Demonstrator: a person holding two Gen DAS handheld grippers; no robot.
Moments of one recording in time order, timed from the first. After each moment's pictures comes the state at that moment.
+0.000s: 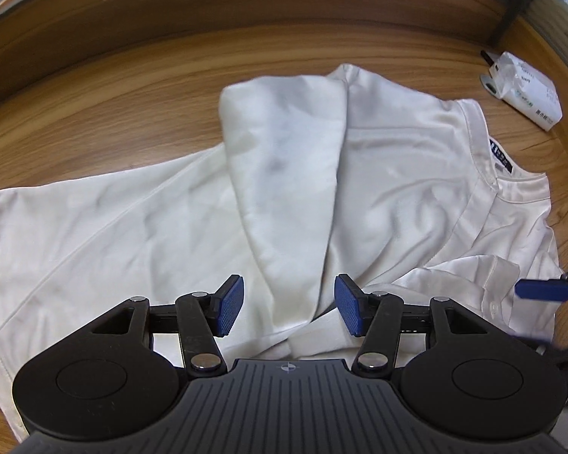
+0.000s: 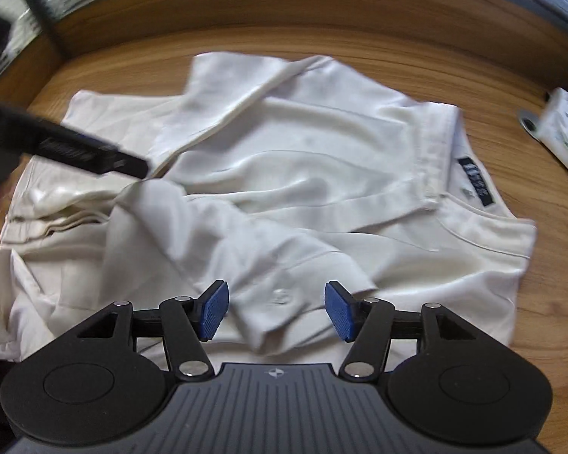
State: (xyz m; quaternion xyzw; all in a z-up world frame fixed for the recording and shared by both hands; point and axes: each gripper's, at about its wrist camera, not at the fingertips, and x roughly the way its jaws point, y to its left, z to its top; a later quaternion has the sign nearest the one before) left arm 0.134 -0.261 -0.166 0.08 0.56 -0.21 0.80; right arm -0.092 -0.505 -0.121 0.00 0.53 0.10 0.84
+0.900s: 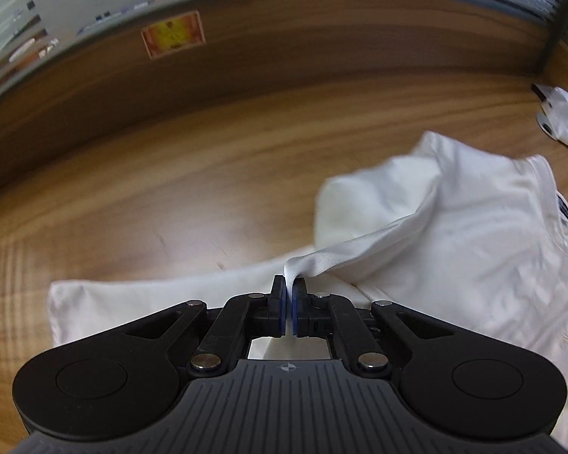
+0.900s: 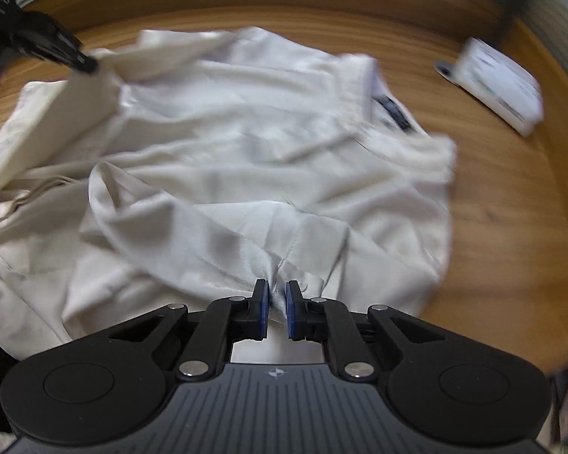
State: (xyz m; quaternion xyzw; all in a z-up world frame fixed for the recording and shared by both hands) left arm 0.230 -0.227 -0.140 0.13 0.50 -0.17 0.84; right arm -0.169 -0.519 -0.105 0.03 0.56 -0.04 0.83
